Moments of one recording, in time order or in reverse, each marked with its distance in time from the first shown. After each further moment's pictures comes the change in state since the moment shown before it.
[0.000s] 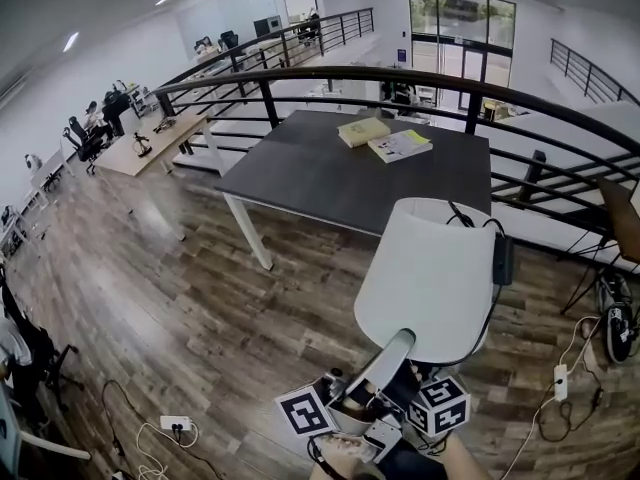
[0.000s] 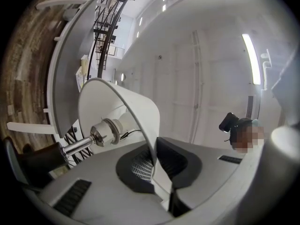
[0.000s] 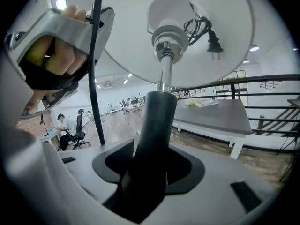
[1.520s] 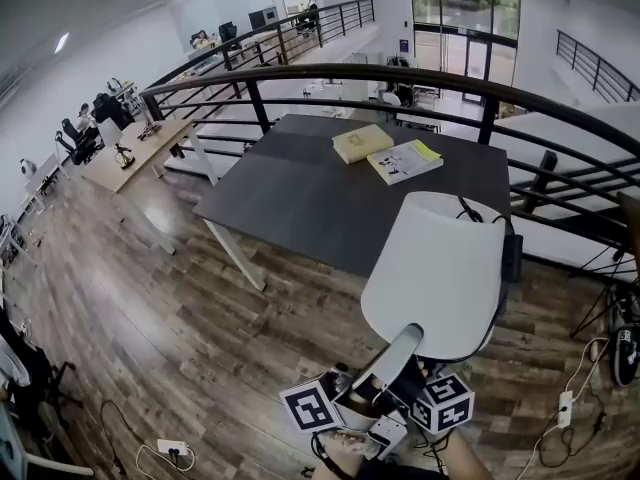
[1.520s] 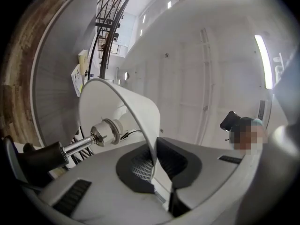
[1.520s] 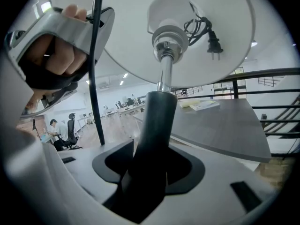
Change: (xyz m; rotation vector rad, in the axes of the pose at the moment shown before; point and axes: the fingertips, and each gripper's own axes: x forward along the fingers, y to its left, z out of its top) left arm 0.121 0.146 0.117 -0.019 0.016 0.029; right arm 0.143 -0.145 0.077 0.037 0.001 -0.010
